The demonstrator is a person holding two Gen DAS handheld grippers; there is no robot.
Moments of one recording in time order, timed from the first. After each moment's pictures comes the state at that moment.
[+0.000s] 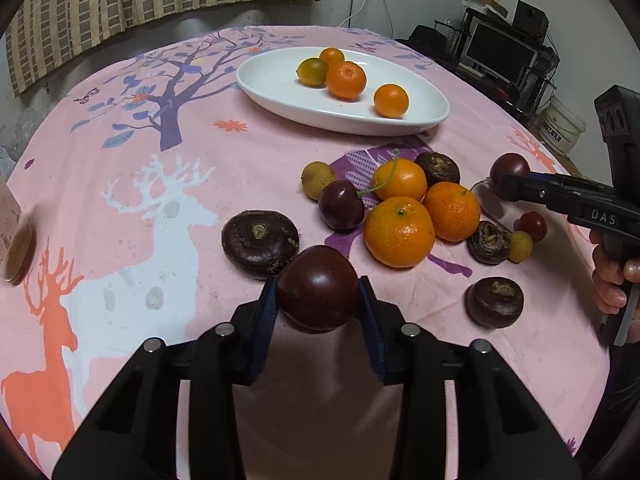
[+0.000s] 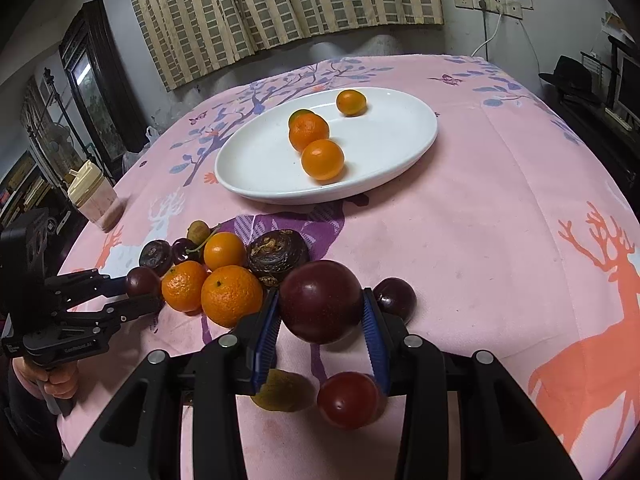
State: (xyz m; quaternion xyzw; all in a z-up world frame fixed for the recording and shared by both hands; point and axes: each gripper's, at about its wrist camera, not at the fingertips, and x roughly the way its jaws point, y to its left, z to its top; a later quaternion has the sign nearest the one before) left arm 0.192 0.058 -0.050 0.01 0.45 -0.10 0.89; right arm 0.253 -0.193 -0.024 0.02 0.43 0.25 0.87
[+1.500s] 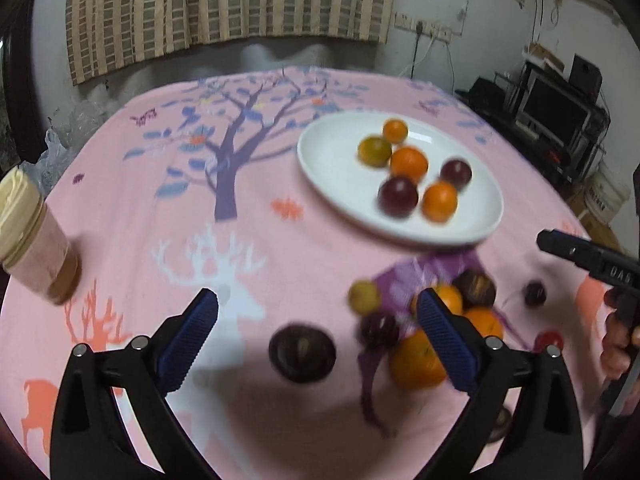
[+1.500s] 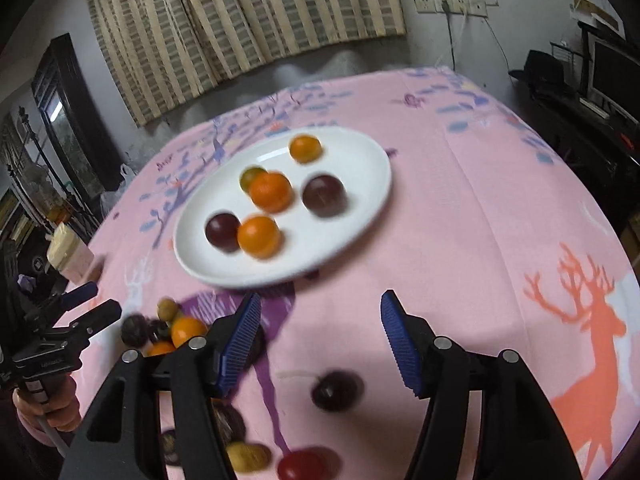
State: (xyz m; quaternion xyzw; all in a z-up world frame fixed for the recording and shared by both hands) left arm 0.233 0.064 -0.008 -0.03 0.41 0.01 0.91; right arm 0.300 -0.214 -0.004 0.05 0.43 0.19 0.88
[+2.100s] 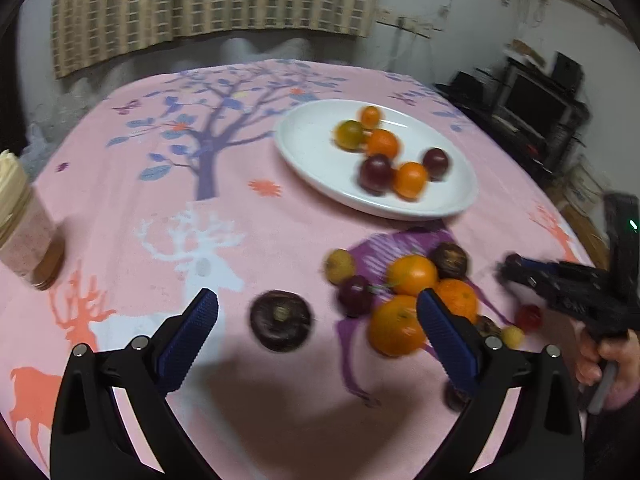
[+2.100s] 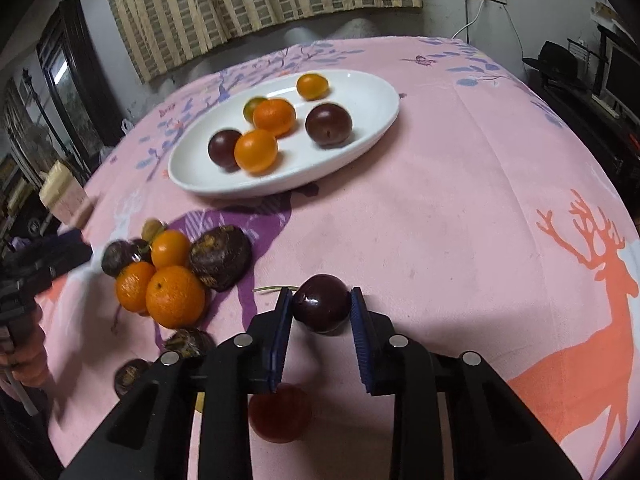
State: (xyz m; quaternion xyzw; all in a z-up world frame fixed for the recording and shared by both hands) left arm 0.213 0.056 -0.007 -0.05 0.42 -0.06 0.90; right arm 0.274 -0.215 -0.037 0.02 0.46 0.21 0.86
